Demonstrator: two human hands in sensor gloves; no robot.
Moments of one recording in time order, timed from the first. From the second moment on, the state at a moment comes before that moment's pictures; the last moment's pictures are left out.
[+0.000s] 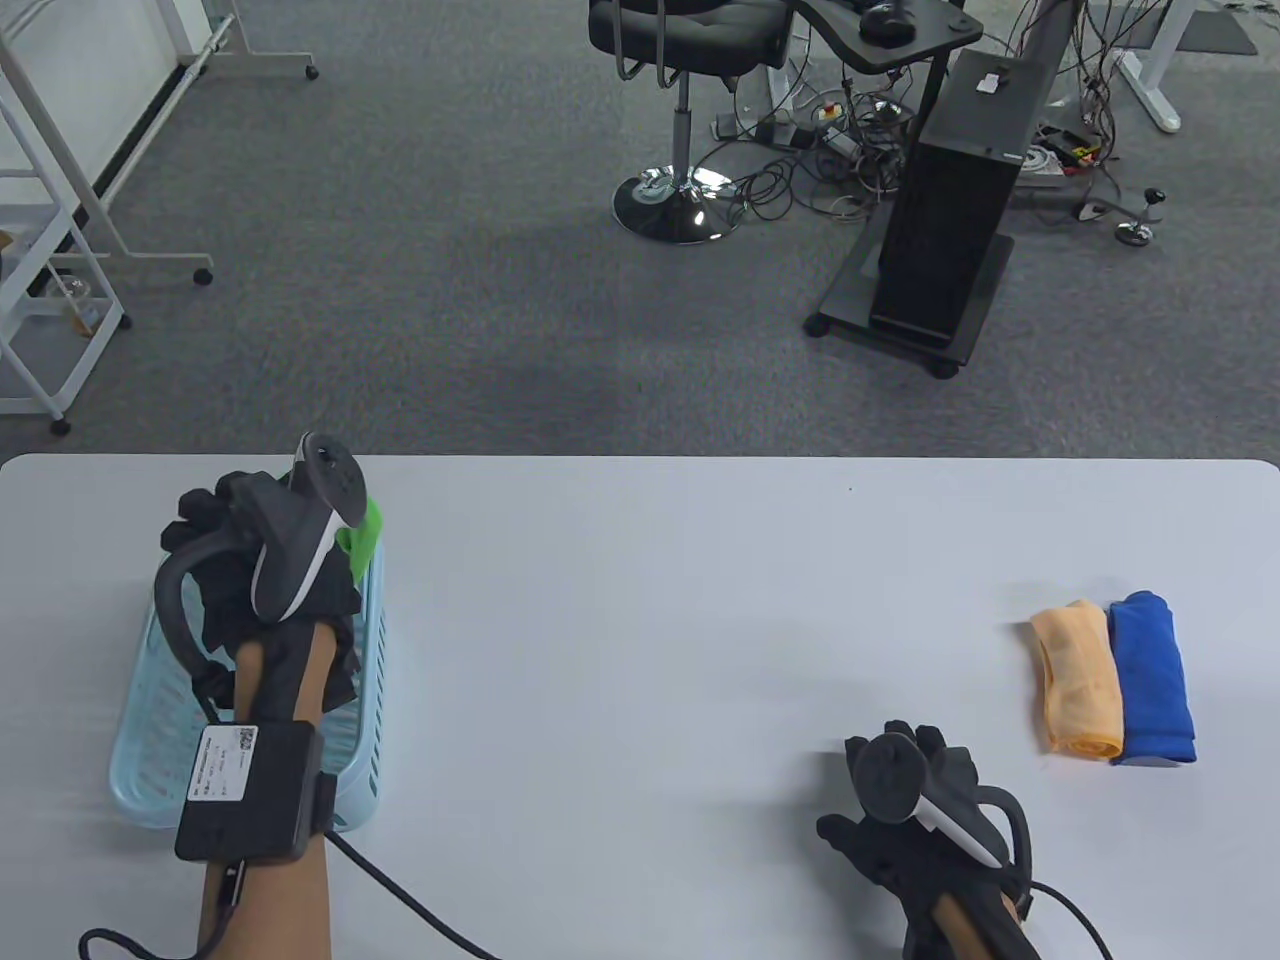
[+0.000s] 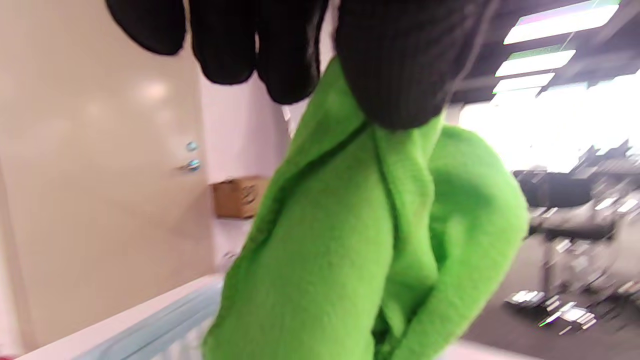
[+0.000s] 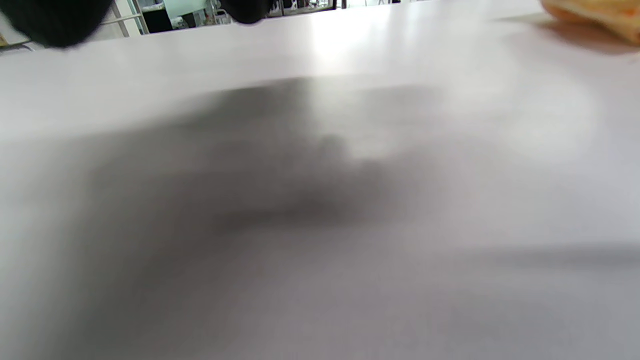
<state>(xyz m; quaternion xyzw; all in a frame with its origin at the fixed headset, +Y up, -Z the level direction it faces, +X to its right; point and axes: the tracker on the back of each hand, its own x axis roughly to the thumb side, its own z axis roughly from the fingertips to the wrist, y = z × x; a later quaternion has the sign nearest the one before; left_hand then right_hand) -0.241 -0.498 -0.345 0.09 0.25 -0.02 0.96 0.217 -0.760 -0.269 0.00 0.18 0.98 0.07</state>
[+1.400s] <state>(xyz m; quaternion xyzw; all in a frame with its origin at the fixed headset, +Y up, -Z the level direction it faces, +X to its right) -0.103 -0.734 -0.254 0.00 -0.07 0.26 0.96 0.212 -0.744 -0.272 0.00 0.08 0.97 0.22</state>
